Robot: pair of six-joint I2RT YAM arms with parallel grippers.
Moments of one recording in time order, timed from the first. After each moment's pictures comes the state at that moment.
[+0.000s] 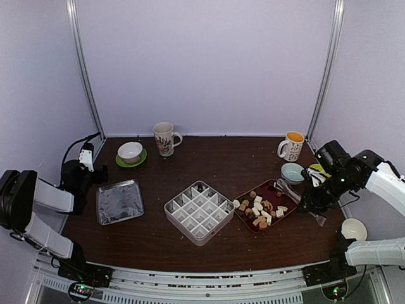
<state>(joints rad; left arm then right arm) 0.03 1.42 0.33 0.94 -0.09 0.18 0.43 0.98 0.92 -1.15 -0.23 0.48</state>
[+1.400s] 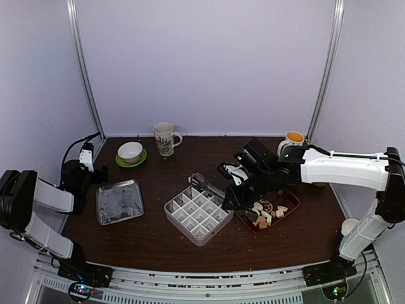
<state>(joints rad) 0.03 1.42 0.33 0.94 -0.09 0.18 0.94 1.56 1.21 -0.64 -0.21 0.46</state>
